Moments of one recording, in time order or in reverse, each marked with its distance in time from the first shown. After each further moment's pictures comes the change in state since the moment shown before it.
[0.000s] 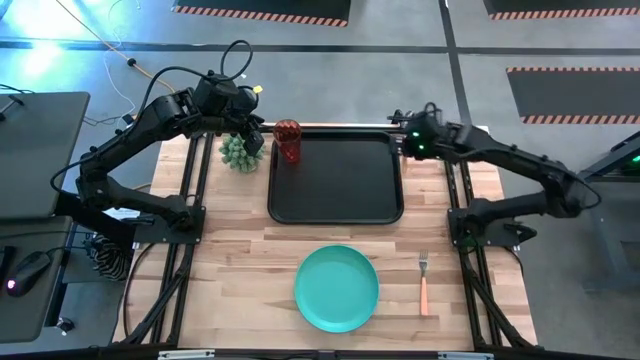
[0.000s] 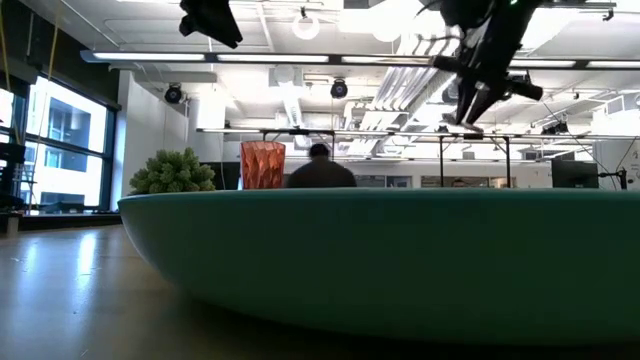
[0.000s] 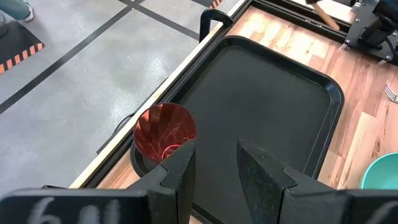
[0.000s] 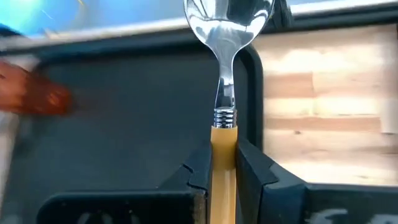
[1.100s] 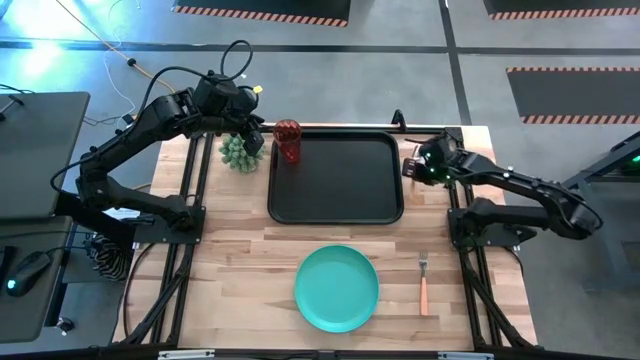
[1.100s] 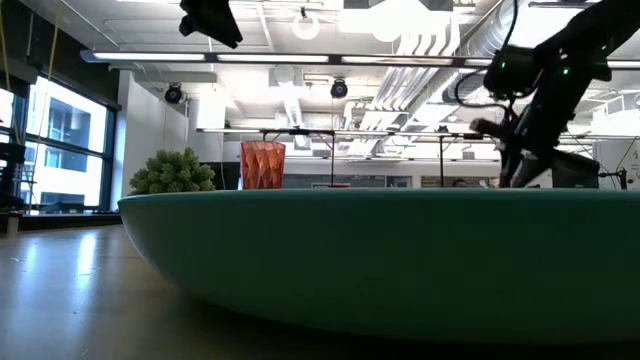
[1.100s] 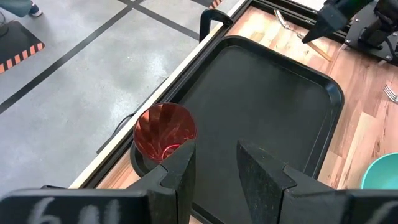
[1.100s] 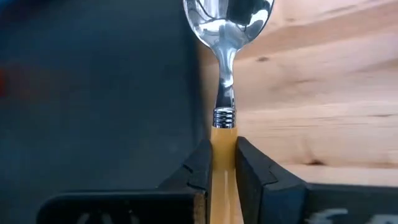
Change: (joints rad) left arm 0.000 0.000 0.000 0.000 0.000 0.000; right arm -0.183 -0.238 -0.565 0.338 -0.264 0.042
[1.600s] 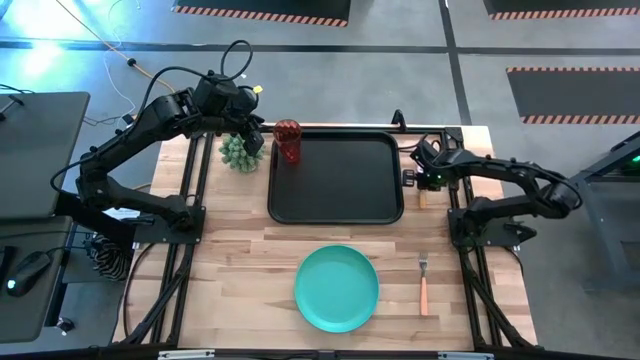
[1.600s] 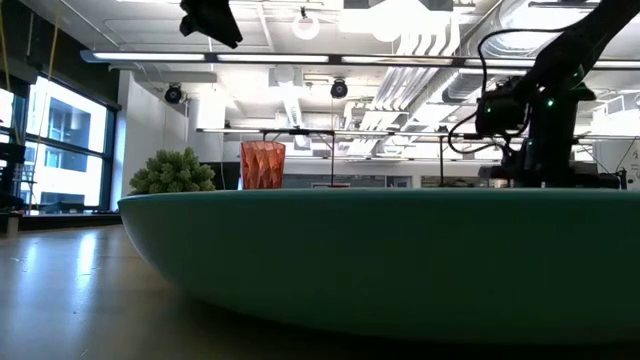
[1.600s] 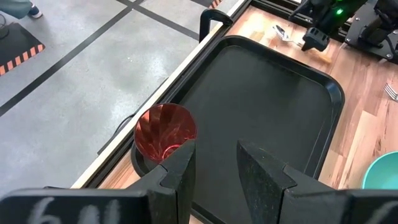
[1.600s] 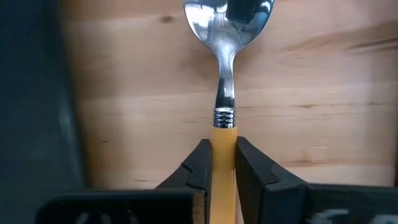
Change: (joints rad) left arm 0.000 0.000 0.000 0.000 0.000 0.008; right arm -0.061 0.258 -0.003 -0.070 0.038 -0.148
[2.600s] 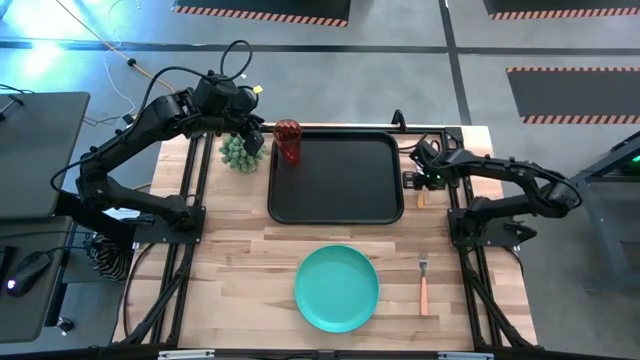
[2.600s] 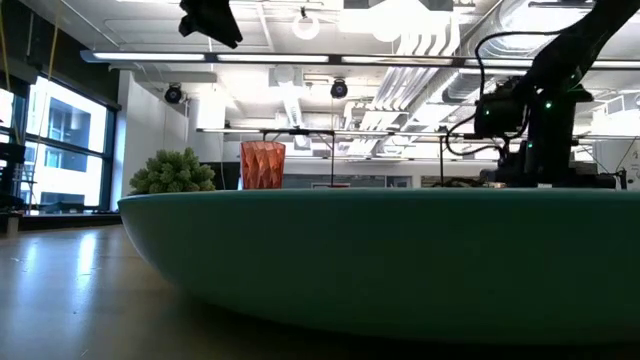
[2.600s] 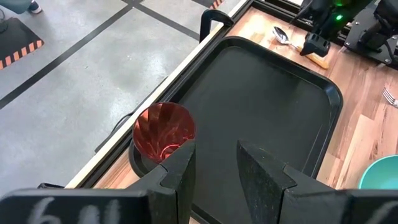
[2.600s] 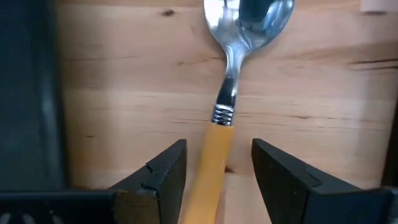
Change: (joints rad) left arm 0.000 0.000 0.000 0.000 0.000 -0.025; right arm -0.002 0.043 0.004 0.002 0.023 -0.104
